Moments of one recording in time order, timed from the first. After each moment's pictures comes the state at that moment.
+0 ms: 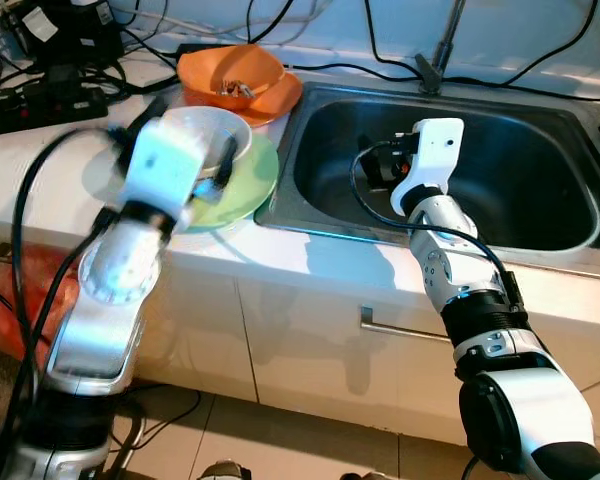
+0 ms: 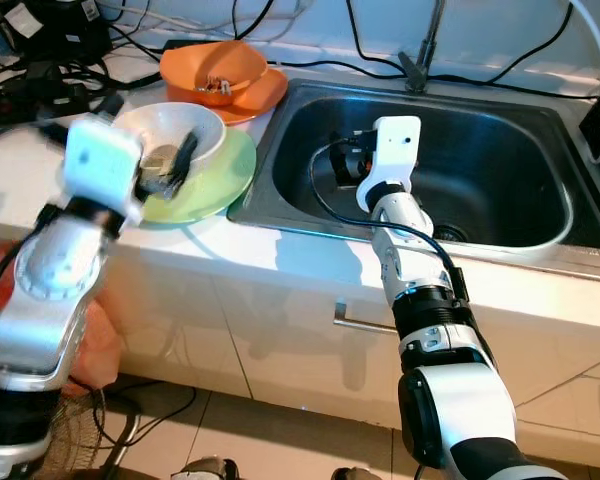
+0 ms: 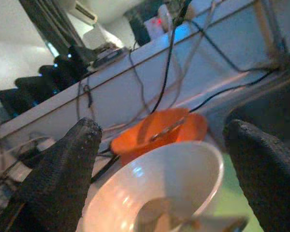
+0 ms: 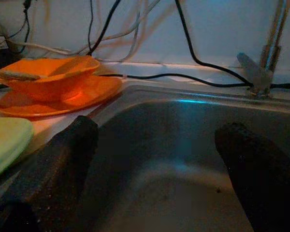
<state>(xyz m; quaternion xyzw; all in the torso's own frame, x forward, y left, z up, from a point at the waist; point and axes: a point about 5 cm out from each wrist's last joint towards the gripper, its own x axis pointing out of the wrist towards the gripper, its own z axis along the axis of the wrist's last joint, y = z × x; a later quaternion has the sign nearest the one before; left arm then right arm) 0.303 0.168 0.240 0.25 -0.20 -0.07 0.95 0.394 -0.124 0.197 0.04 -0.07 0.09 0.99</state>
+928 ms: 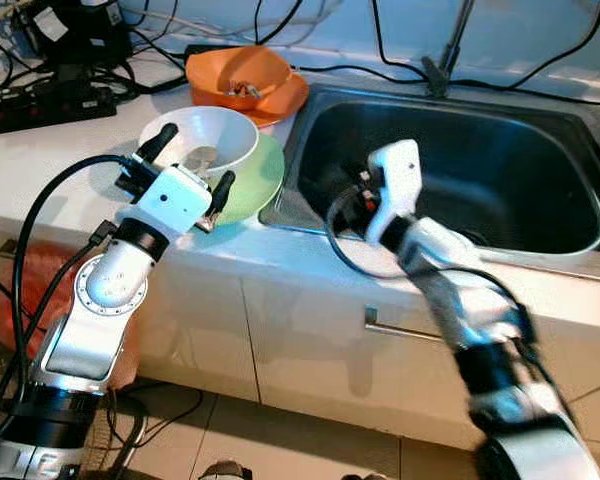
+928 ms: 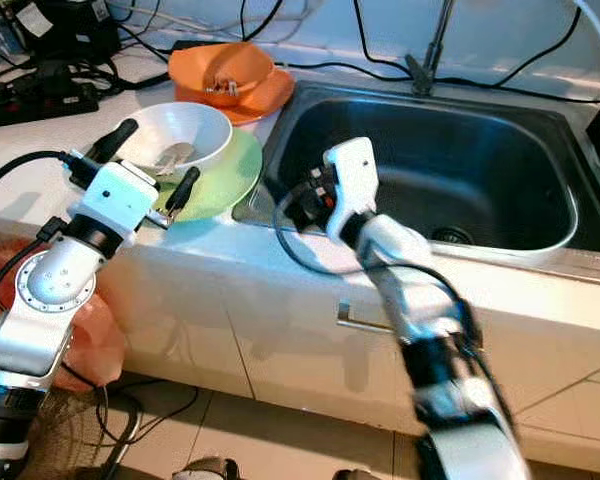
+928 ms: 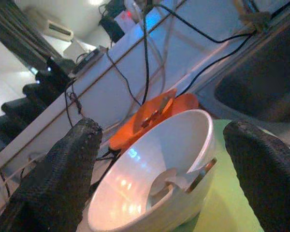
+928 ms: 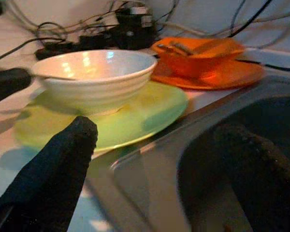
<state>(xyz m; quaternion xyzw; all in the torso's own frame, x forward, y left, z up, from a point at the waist) 0.310 0.180 0.216 0.34 -0.20 -0.13 0.91 0.340 -0.092 0.194 0.02 -0.03 0.36 0.93</state>
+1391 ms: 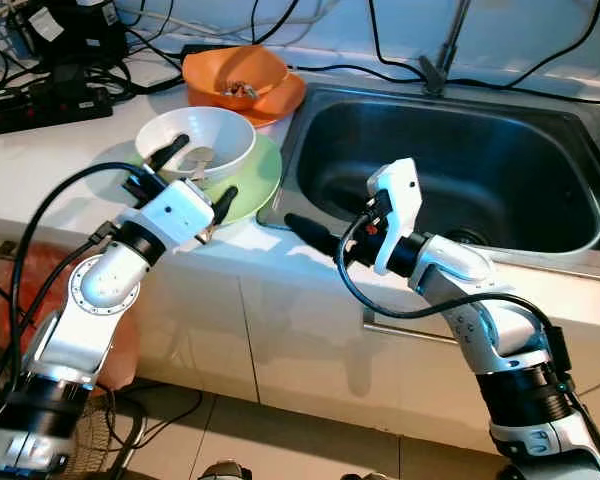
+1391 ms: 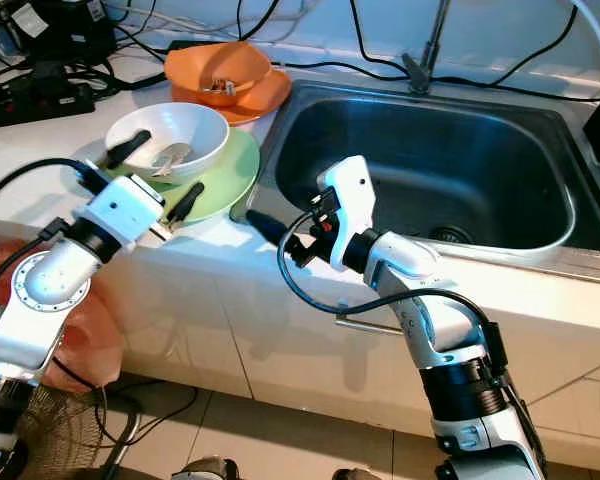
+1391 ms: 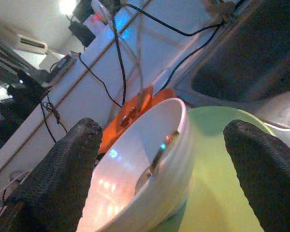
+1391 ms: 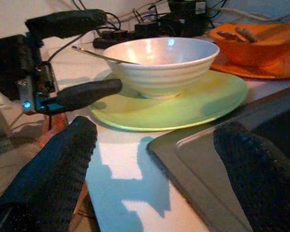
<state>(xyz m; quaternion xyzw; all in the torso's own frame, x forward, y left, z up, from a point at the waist) 0.318 0.189 0.203 0.39 -0.18 -0.18 0.89 0.313 -0.089 0.197 0.03 0.00 0.44 0.90</state>
